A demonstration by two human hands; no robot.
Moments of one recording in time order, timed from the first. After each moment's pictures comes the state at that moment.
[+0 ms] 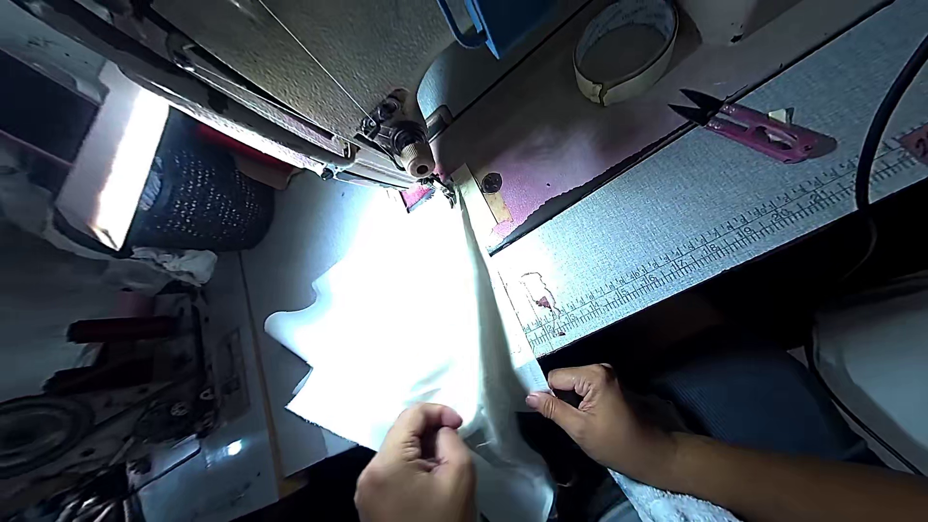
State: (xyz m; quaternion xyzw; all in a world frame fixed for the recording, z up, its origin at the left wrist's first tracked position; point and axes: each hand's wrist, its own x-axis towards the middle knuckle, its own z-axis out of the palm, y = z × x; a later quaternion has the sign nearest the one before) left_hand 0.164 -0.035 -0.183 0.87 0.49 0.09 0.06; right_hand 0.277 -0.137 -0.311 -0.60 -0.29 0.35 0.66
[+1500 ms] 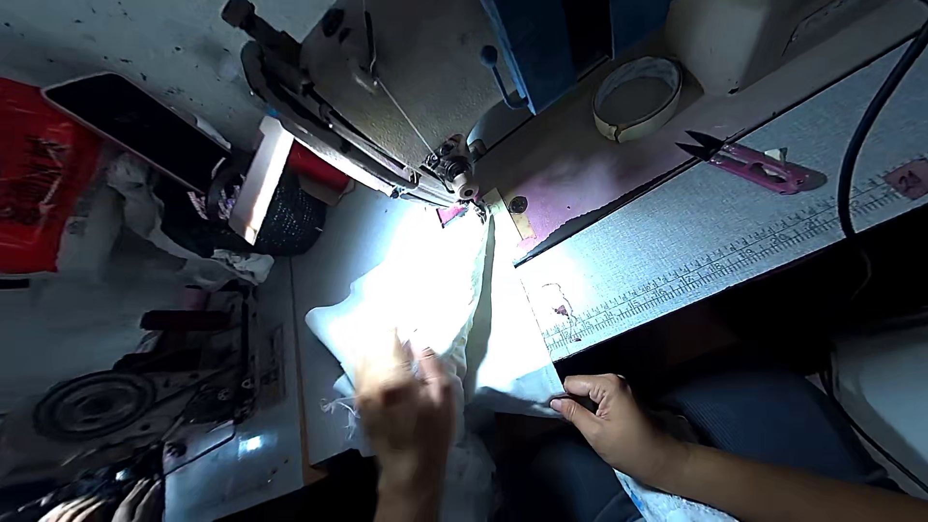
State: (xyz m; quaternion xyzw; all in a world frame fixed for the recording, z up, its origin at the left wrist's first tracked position) left_hand 0.182 0.027 -0.185 0.91 0.37 0.17 -0.10; right_hand 0.277 -0.140 -0.316 -0.60 -0.30 0.37 0.65
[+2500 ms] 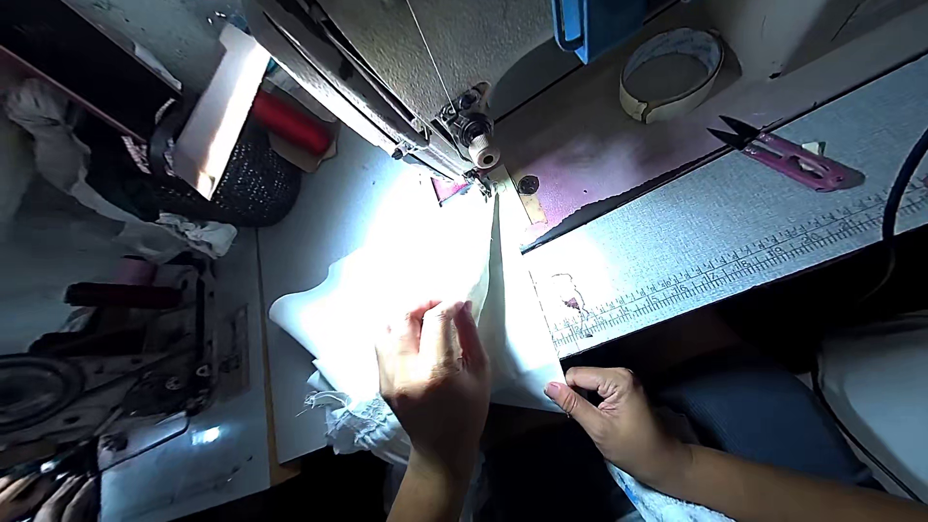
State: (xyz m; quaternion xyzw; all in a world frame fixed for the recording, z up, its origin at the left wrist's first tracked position) left_hand 0.206 0.023 -0.215 0.90 0.29 0.29 -0.11; right_hand 0.273 -0.131 -0.314 -0.58 -0.29 0.29 0.71
